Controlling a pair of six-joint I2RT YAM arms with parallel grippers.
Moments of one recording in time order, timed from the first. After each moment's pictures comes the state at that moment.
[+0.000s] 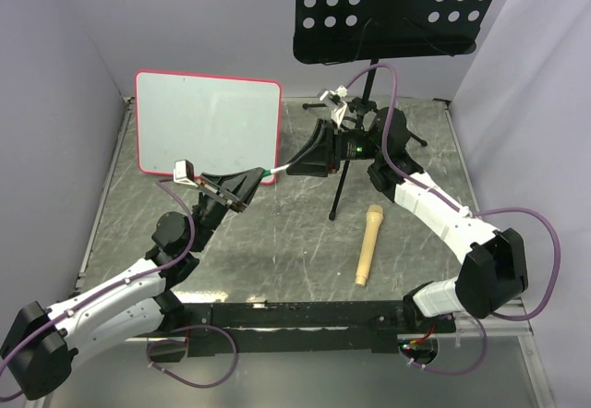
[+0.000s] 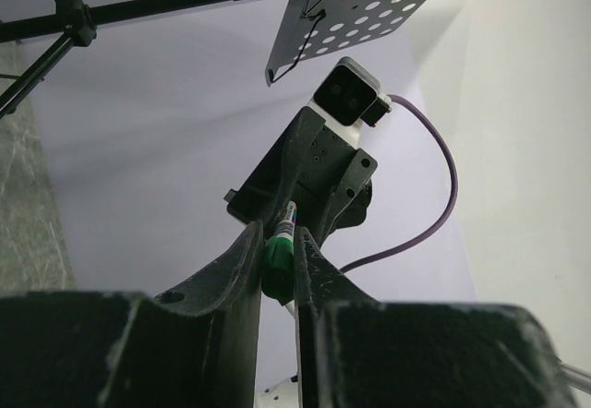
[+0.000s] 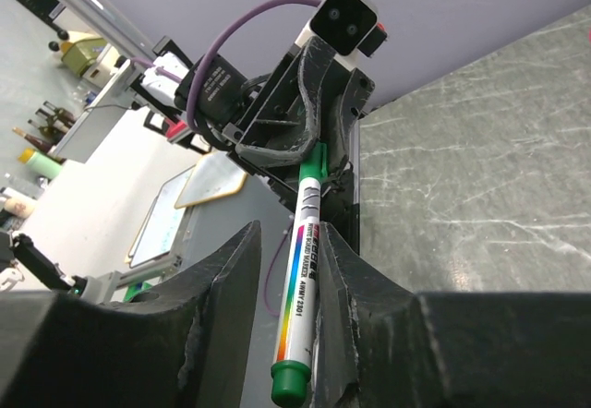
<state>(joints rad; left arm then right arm) -0.76 0.81 0.39 0.80 -0.16 -1.49 0.48 1.38 1.11 0.47 -1.17 0.82</state>
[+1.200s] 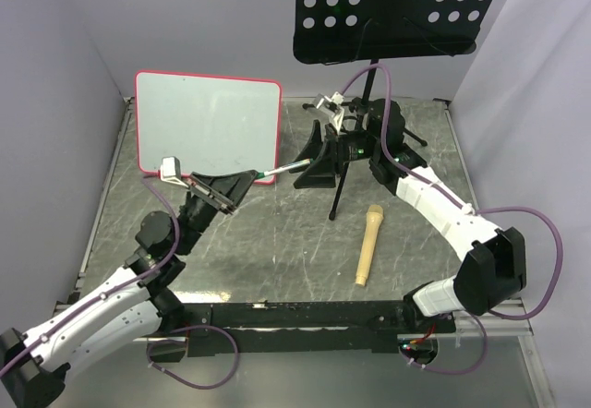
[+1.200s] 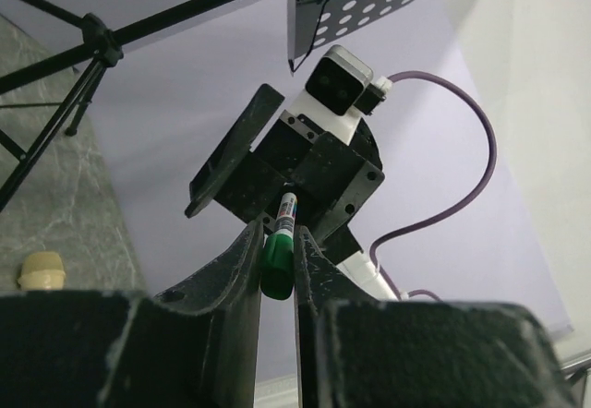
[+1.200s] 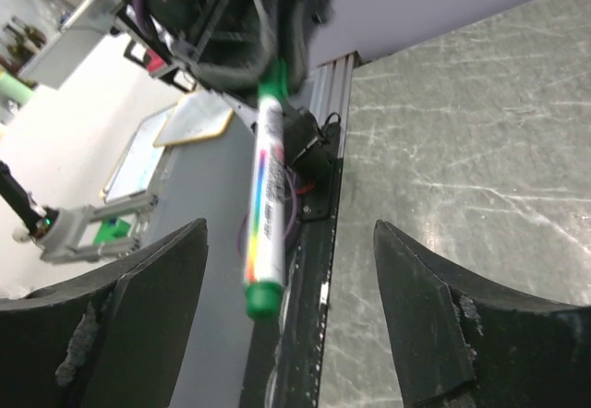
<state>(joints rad) -0.76 0.66 0.47 0.52 -0.15 -1.32 0.46 1.40 1.18 0.19 -1.29 0.50</state>
